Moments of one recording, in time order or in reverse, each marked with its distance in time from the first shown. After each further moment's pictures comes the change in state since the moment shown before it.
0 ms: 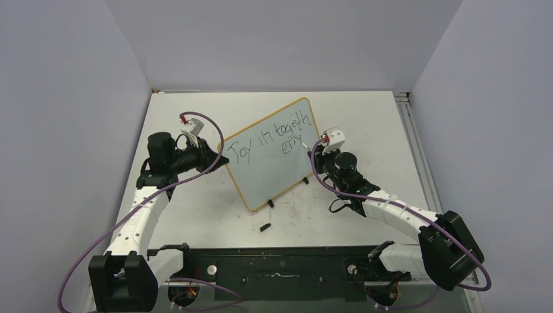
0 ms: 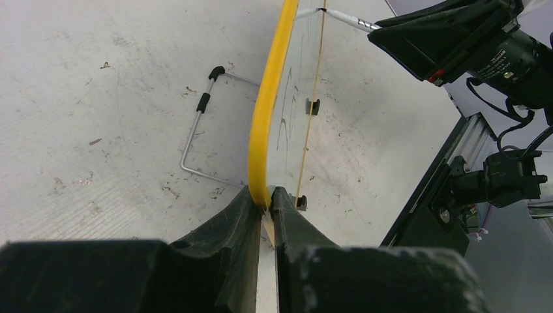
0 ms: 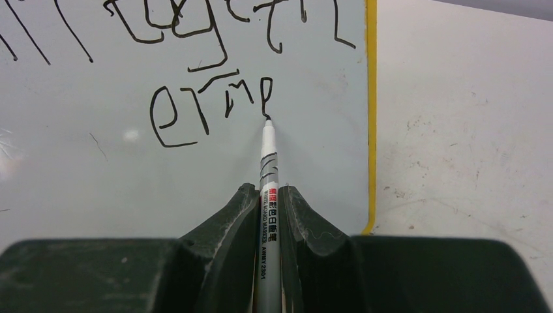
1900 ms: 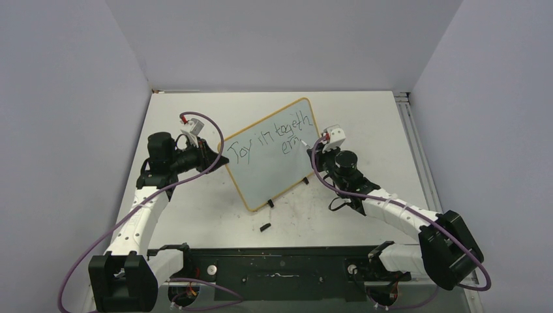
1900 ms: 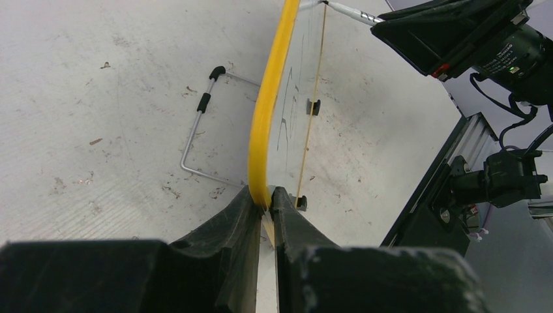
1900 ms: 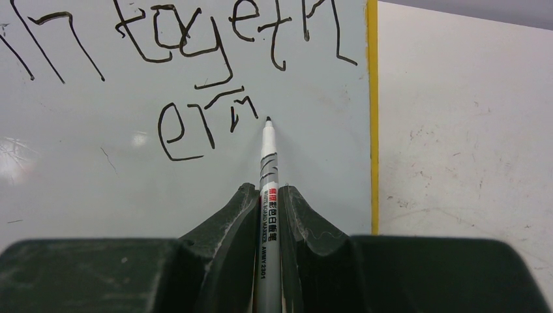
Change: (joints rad) left arm 0.000 0.000 0.000 0.000 0.000 0.000; right arm -0.003 -0.001 0.015 0.004 -0.004 0.013
